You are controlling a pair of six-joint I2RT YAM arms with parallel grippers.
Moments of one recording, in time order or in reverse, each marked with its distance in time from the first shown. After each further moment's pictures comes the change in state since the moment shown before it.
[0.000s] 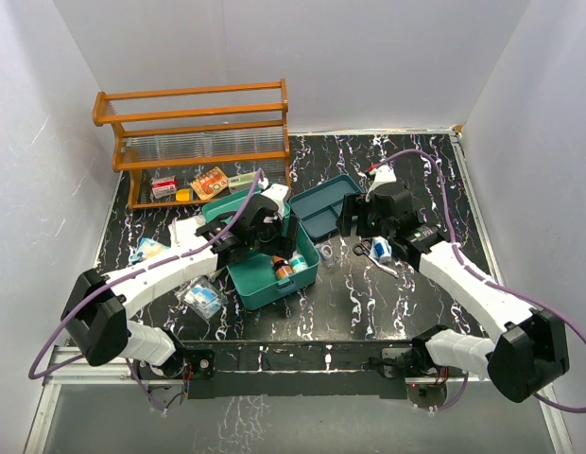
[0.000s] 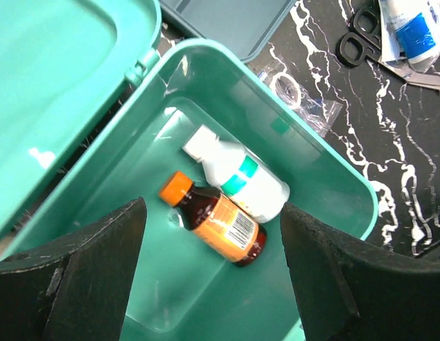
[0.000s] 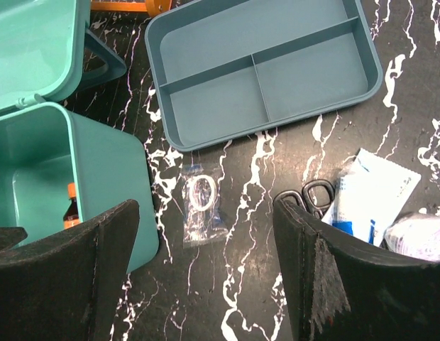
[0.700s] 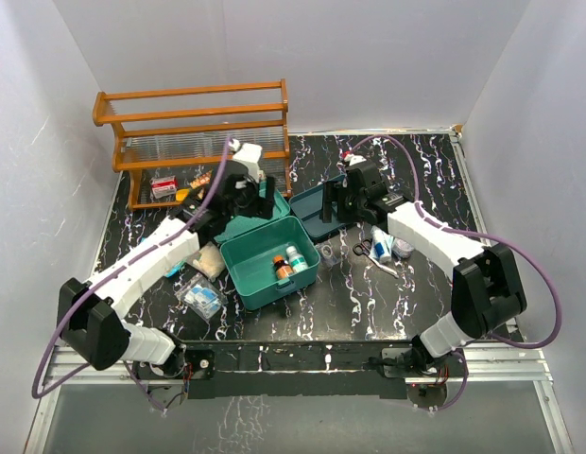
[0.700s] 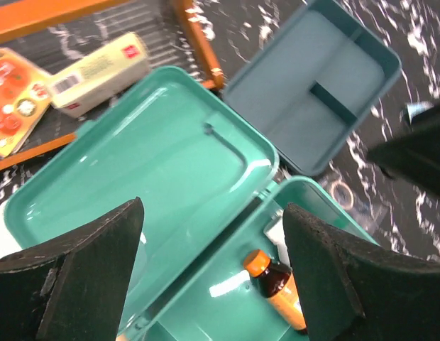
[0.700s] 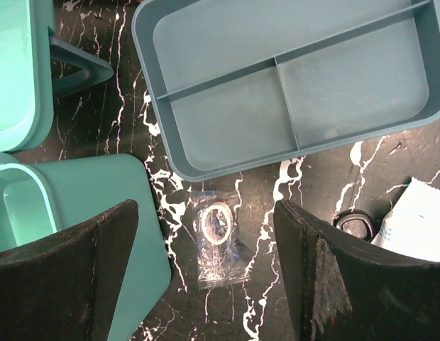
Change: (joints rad) left arm 0.169 -0.014 0.139 0.045 -0.048 0.247; right arm 0.000 0.397 0.253 -0.048 -0.053 0.038
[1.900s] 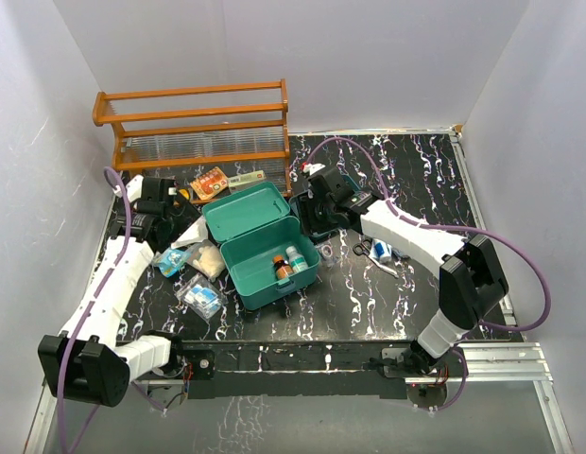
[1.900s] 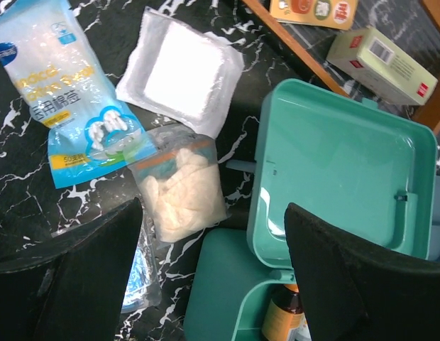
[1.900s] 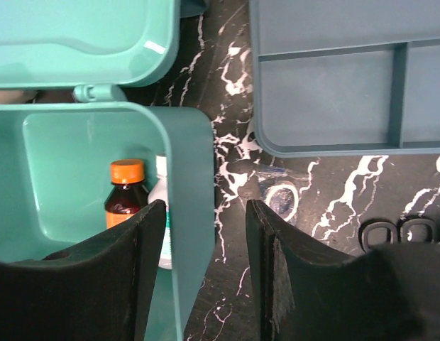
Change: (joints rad) left arm 0.470 -0.232 -0.103 -0.452 -0.134 -0.673; right arm 0.211 0.092 0.163 -0.166 -0.001 -0.057
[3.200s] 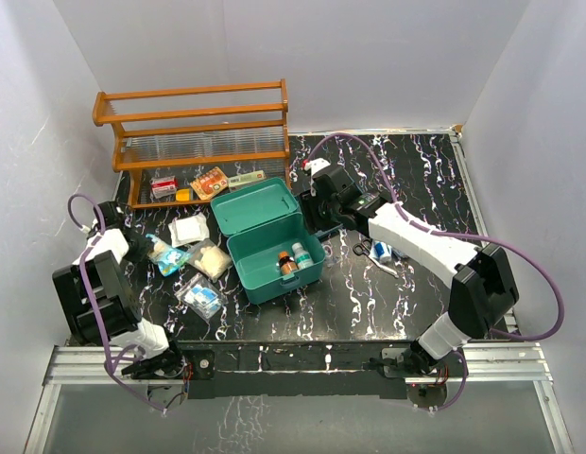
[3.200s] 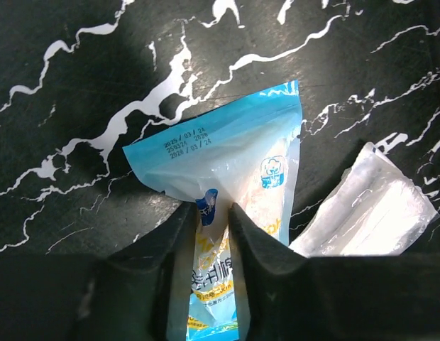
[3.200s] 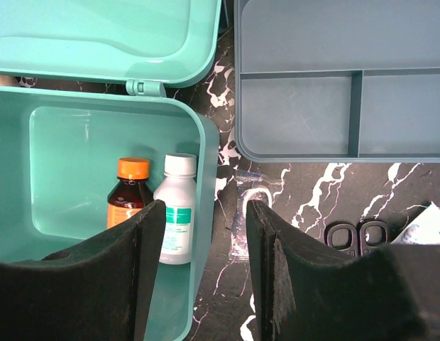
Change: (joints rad) left arm 0.592 0.368 -0.246 0.425 0.274 0.197; right arm 0.005 -0.068 -0.013 0.005 0.077 -0.085
